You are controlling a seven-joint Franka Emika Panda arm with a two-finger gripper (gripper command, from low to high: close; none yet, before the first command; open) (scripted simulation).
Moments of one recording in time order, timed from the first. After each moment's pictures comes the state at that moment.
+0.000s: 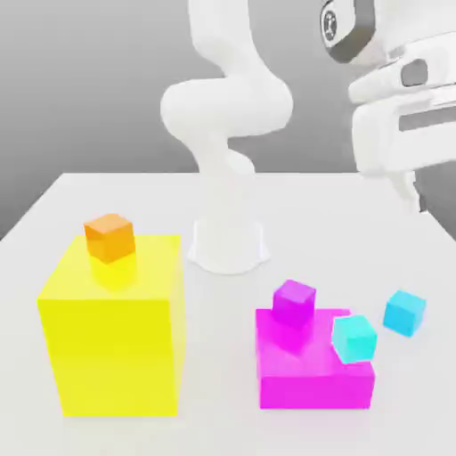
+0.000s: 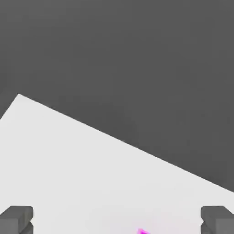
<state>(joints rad) 0.35 -0.26 0.26 -2.59 0.15 2.63 0.74</state>
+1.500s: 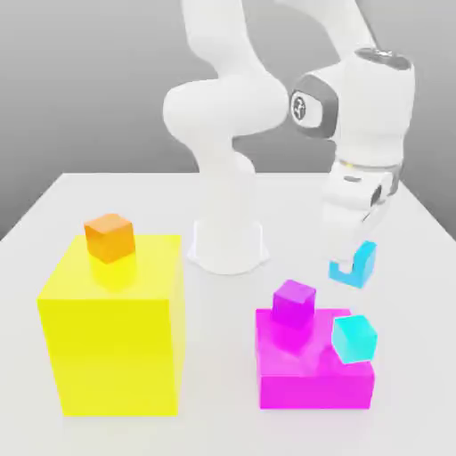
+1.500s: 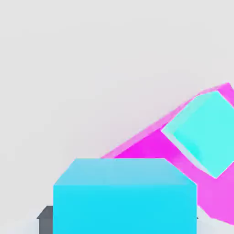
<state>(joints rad) 0.47 -0.44 0.01 -2.91 0.01 2.47 0.23</state>
